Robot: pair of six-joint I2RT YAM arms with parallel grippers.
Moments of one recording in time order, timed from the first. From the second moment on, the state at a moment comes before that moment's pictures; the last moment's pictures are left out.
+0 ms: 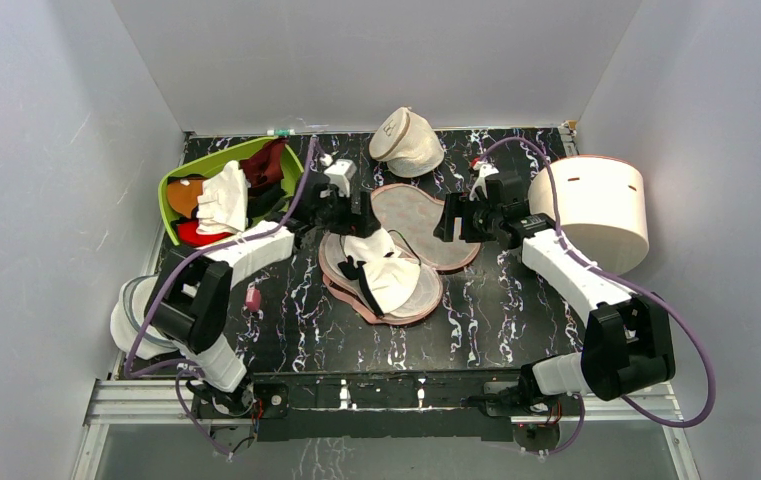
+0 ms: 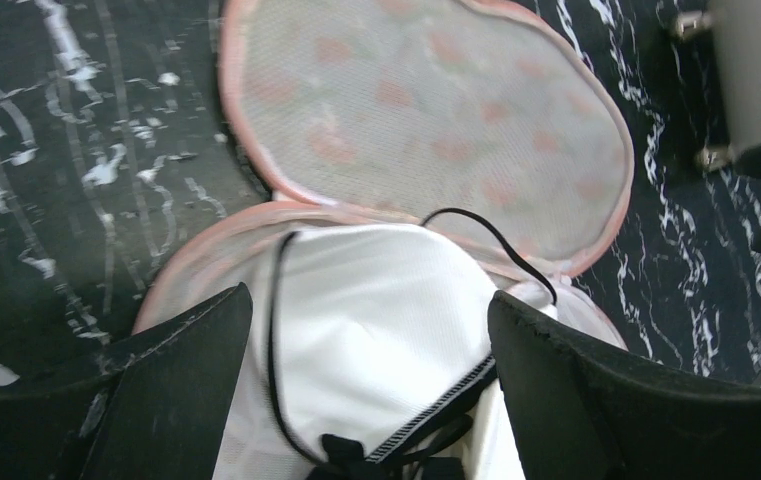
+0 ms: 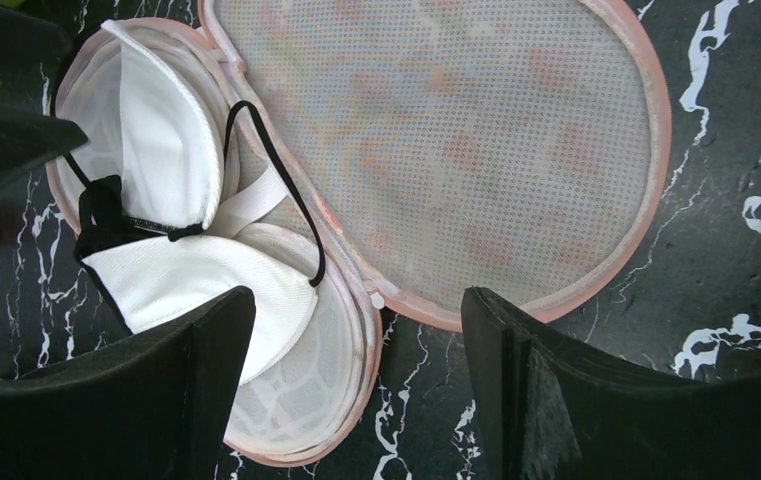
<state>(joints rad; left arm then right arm) -0.45 1.66 1.00 0.07 0.30 -0.32 0.27 1.35 0.95 -0.31 -0.25 0.27</state>
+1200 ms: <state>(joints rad) -0.43 1.86 1.18 -0.02 0.39 -0.10 0.27 1.28 0.87 -0.29 -0.27 0.26</state>
